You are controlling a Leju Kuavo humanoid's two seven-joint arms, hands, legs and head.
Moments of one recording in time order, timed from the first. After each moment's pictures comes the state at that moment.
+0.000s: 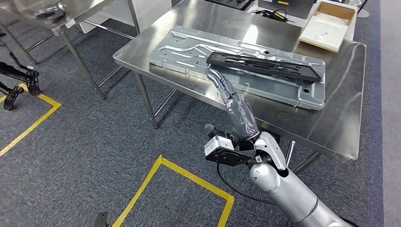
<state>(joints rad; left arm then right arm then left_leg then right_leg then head) -0.13 0.04 -0.84 -0.20 1.08 0.22 -0.28 -0.53 -0.20 0.64 -1.51 0.43 -0.29 -0.10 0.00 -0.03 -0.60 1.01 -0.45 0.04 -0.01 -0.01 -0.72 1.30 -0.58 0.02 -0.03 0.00</state>
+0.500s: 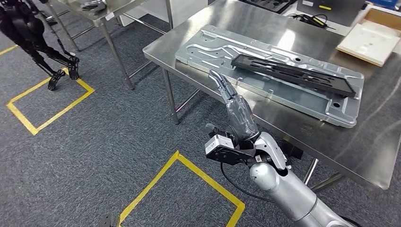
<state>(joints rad) -0.12 0.04 -0.84 -0.20 1.07 0.22 -0.28 -0.52 -0.19 0.65 -1.49 0.43 -0.31 -0.10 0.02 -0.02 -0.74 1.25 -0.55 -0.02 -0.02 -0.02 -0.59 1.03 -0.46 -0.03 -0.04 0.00</state>
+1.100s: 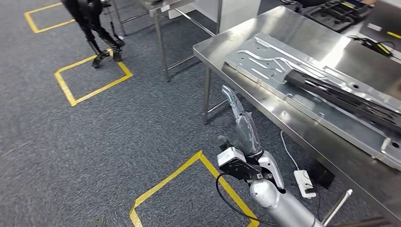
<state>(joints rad) -0.11 0.05 -0.84 -0.20 1.13 0.24 -0.31 -0.38 -0.19 0.61 -1.50 0.31 -0.41 -0.18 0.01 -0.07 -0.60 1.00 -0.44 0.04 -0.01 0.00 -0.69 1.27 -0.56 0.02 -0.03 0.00</state>
